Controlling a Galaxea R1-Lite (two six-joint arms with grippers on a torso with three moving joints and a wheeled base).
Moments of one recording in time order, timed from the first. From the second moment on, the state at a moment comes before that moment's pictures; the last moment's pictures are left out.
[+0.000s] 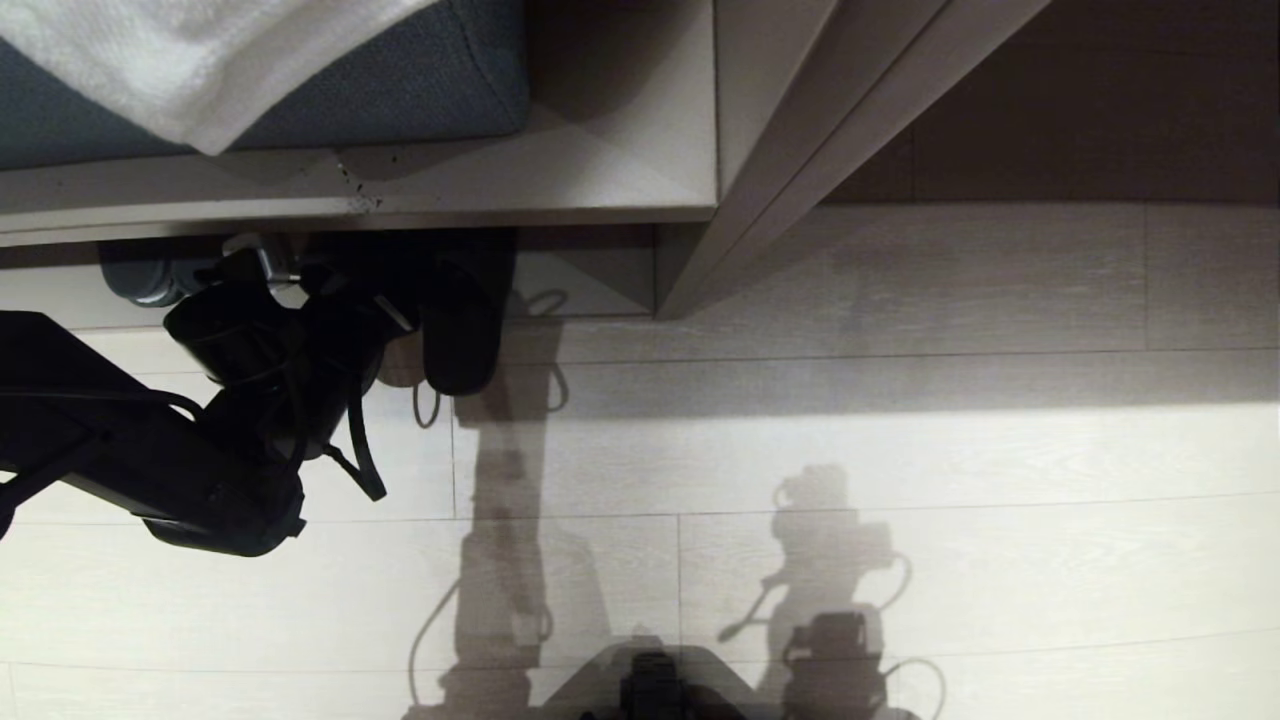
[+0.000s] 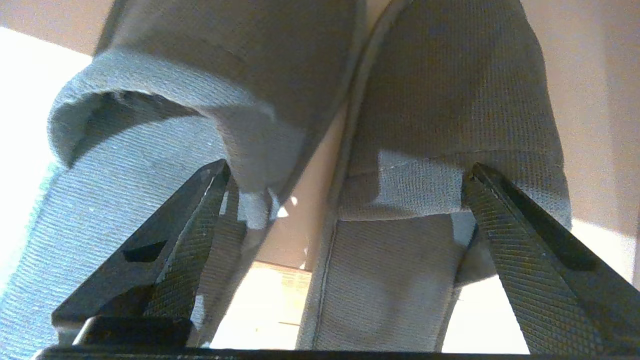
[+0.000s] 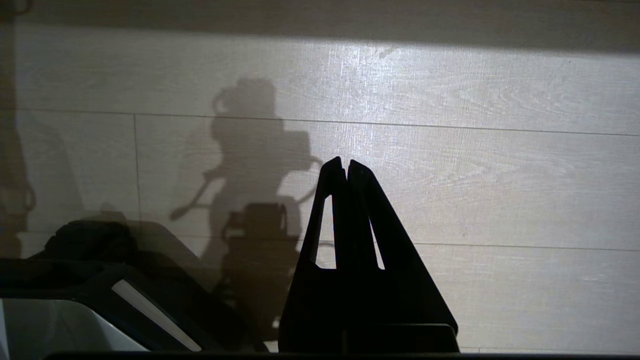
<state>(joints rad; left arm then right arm) -0.16 2.00 -0.92 -1.45 0.08 -0.38 -0.01 0.00 0.00 -0.01 0.00 -0.02</state>
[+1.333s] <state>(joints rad) -0.13 2.17 -1.22 -1.48 0.08 -0.37 -0.01 0.00 0.00 -0.01 0.00 -0.02</state>
